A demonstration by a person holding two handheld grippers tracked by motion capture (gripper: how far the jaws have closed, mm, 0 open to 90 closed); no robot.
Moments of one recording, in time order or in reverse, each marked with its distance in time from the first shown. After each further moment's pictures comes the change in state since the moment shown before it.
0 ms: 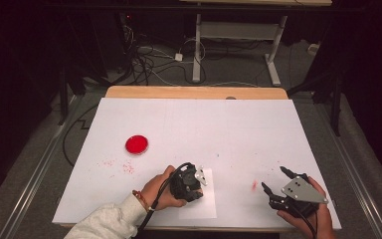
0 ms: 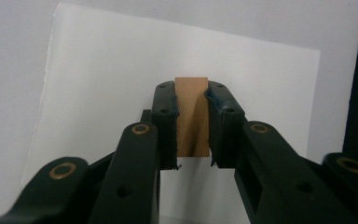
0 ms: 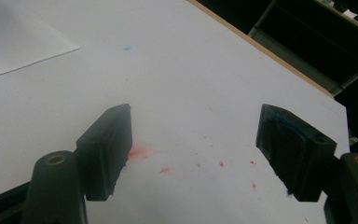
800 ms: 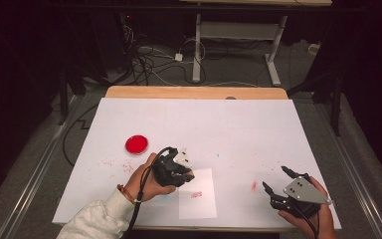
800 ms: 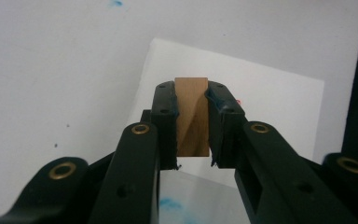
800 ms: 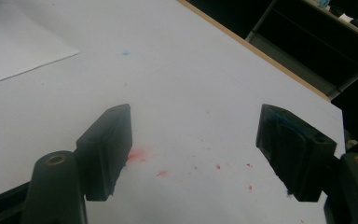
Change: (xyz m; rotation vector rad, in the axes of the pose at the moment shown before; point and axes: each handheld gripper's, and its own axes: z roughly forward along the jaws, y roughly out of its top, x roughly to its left) left arm 0.019 -0.018 -0.055 -0.152 0.111 -0.087; right arm -0.002 0.001 -0.003 -0.017 -0.003 0.007
